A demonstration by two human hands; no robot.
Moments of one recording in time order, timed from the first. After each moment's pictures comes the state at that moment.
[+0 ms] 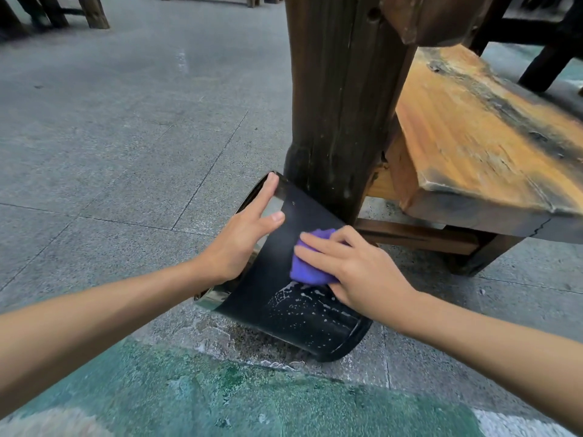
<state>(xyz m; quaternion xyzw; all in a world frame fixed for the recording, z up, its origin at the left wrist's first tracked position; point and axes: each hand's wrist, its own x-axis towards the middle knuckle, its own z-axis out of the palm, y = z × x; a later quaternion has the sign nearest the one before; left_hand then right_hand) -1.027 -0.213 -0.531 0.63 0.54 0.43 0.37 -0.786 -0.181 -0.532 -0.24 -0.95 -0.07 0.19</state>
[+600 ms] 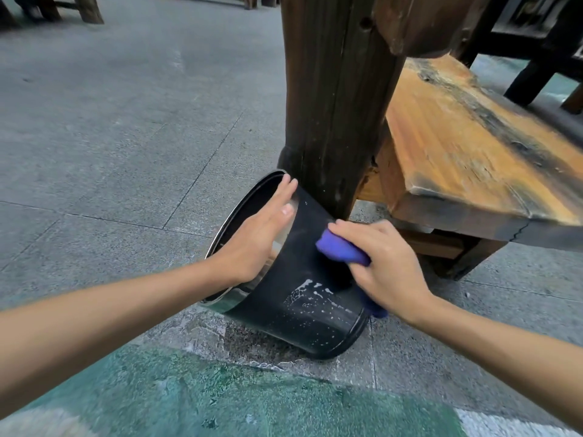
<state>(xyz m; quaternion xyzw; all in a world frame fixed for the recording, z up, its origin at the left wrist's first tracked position) -0.995 -0.205 -0.531 0.64 0.52 0.43 0.37 -0.752 -0.167 -0.537 -0.38 -0.86 0.07 0.32</state>
